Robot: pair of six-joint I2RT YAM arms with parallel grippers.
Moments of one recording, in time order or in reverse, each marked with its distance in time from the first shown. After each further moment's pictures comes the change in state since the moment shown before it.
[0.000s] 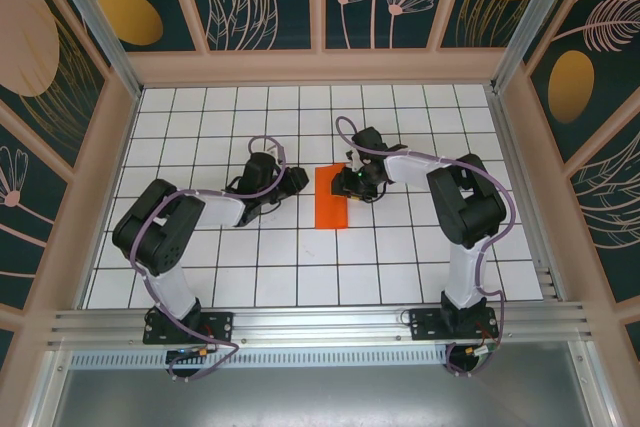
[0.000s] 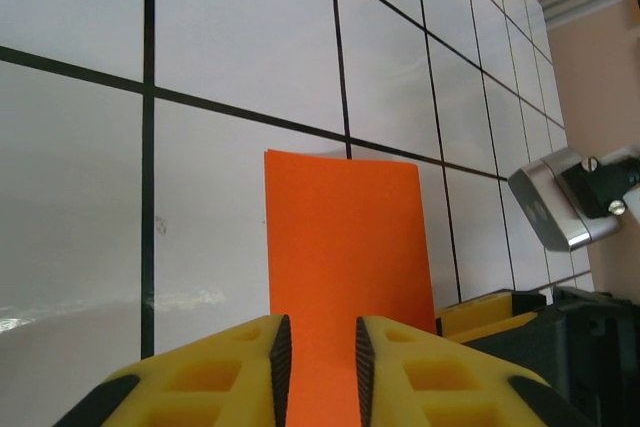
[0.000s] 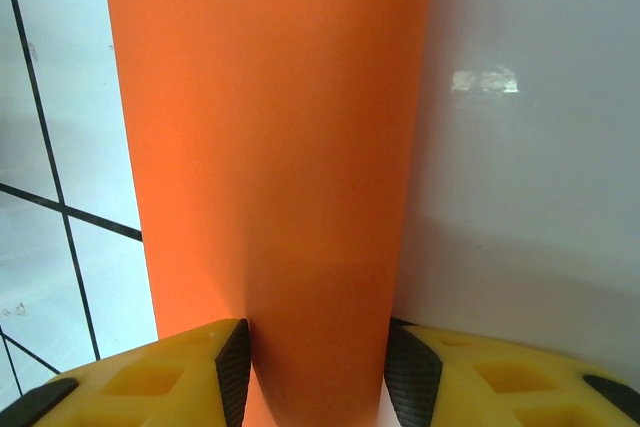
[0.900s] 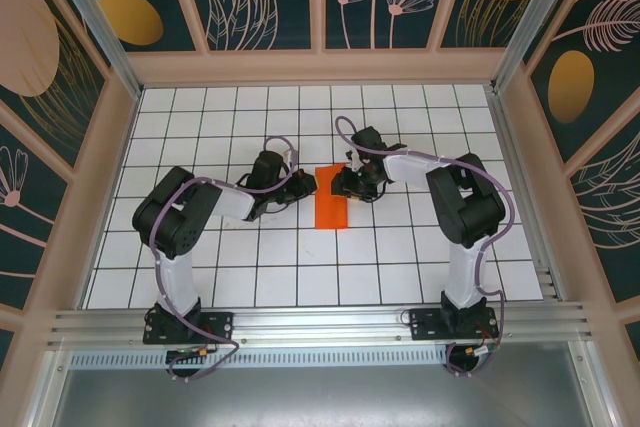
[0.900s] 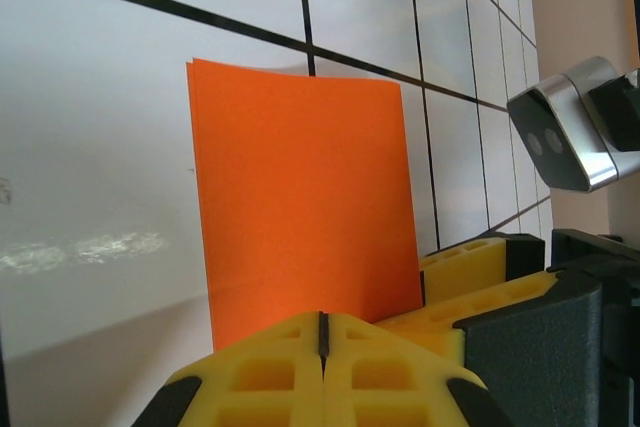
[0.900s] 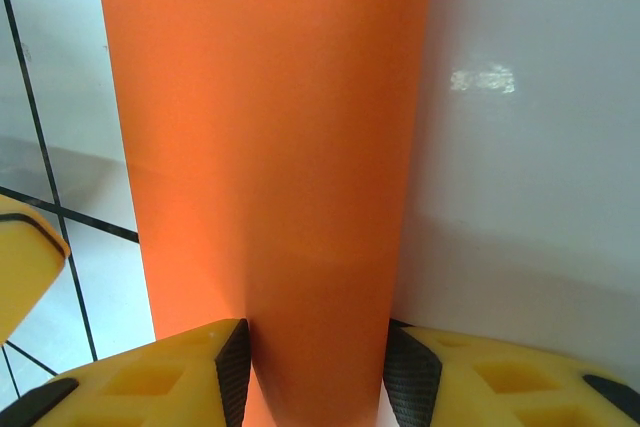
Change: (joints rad) left arm -0.001 0.148 0.085 0.027 0.207 -0.014; right arm 0.002 0.007 0.007 -0.010 0.005 0.001
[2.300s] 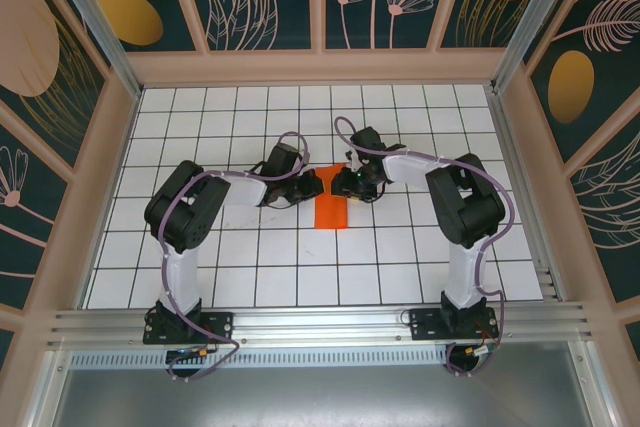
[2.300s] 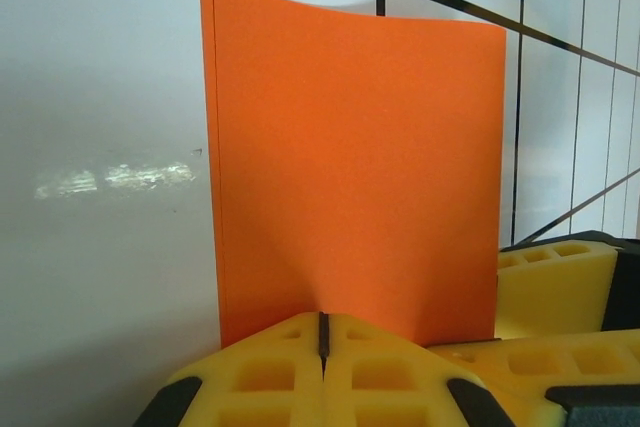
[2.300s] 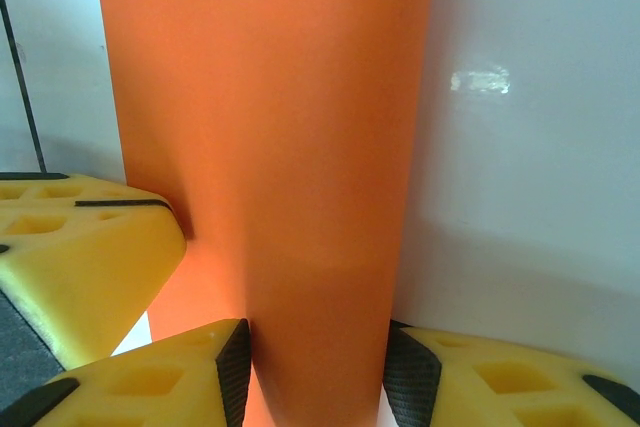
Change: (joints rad) left arm -0.027 0.079 0.203 -0.354 -0.020 0.061; right arm 0.006 -0.002 0.000 0.000 0.014 0.003
